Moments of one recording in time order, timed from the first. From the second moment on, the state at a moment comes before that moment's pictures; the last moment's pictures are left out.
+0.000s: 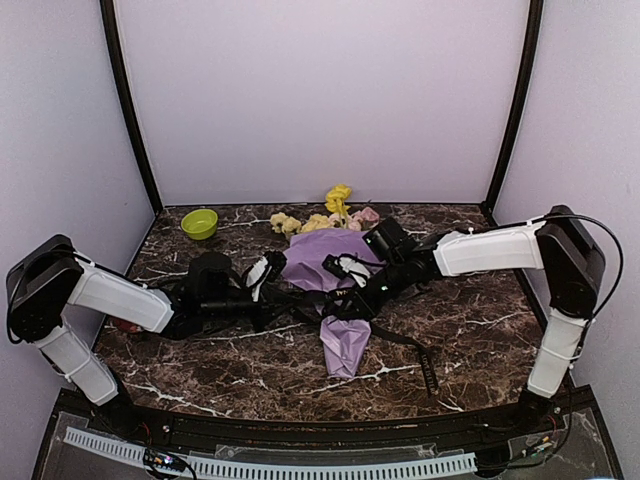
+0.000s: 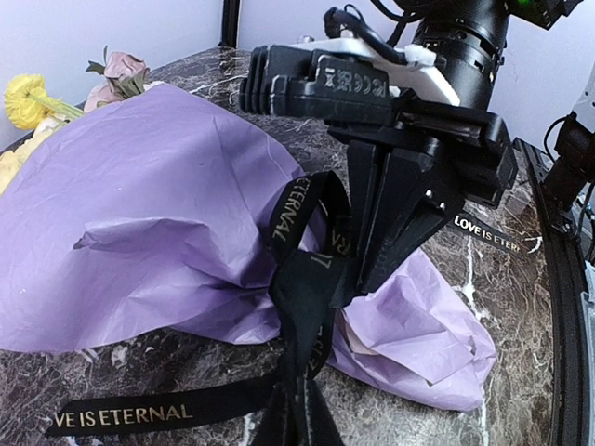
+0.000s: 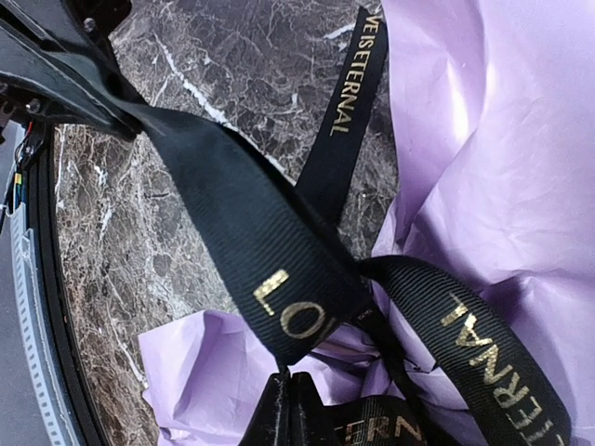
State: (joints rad) left arm -0.77 1.57 0.58 0.61 0.35 -0.01; right arm 0.79 1.83 1.17 -0.34 -0.51 -0.08
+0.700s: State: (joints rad) left arm -0.77 1.57 0.57 0.60 0.29 -0.01; right arm 0.79 1.85 1.27 -0.40 -0.50 -0.03
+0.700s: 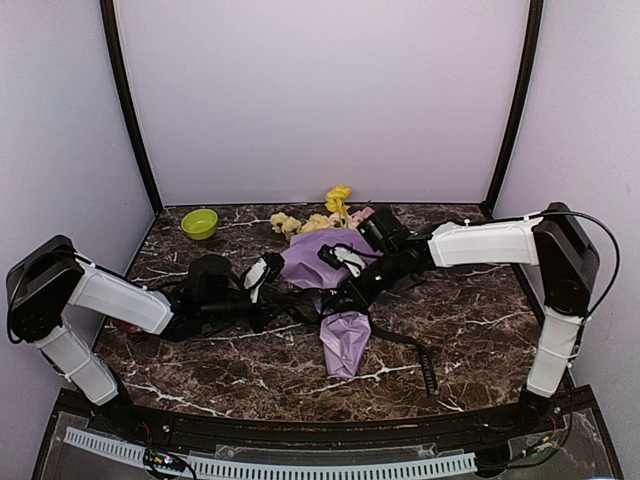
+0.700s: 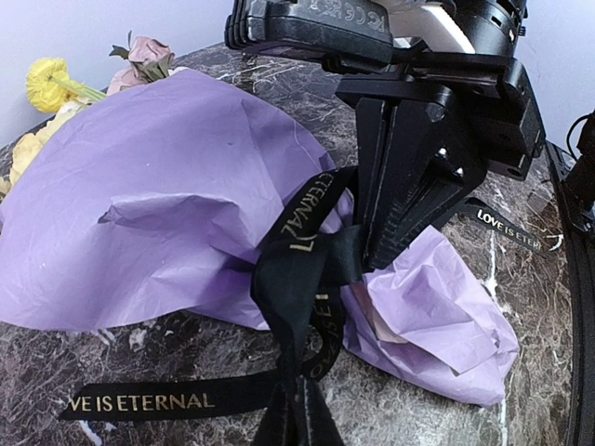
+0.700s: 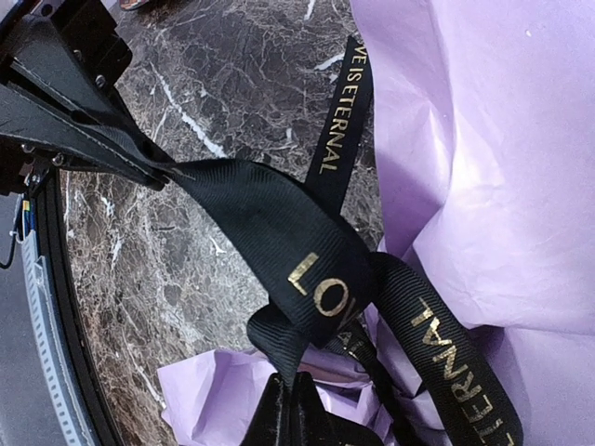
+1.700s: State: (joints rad) left arm -0.77 1.53 0.39 0.72 0.26 -0.04; right arm 0.77 1.86 1.20 -0.32 -0.50 0.15
